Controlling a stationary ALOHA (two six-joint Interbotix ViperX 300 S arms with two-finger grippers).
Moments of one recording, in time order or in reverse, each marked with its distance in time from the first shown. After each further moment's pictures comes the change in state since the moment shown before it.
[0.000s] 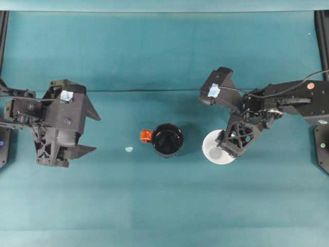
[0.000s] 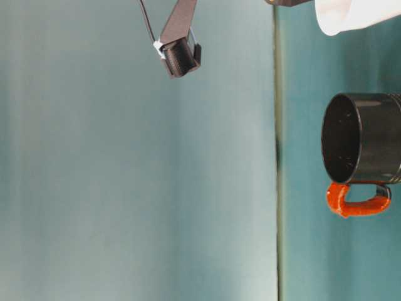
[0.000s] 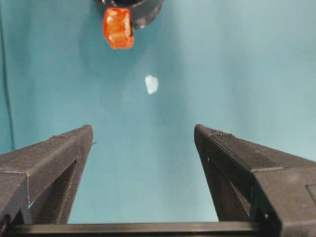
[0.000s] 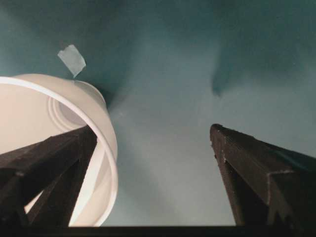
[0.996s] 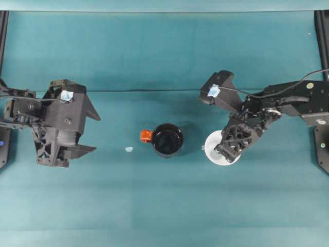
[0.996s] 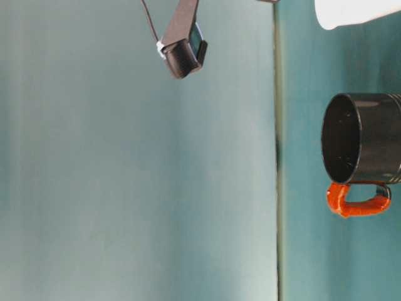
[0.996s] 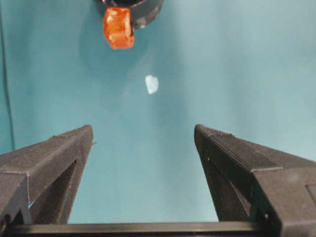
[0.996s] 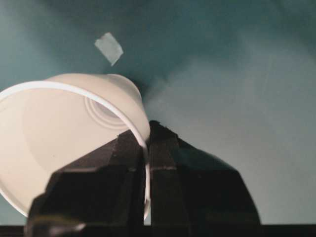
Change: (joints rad) left arm 0.002 0.002 0.000 0.000 0.000 -0.002; right arm 0.008 0.003 -0.028 0.132 0.034 0.000
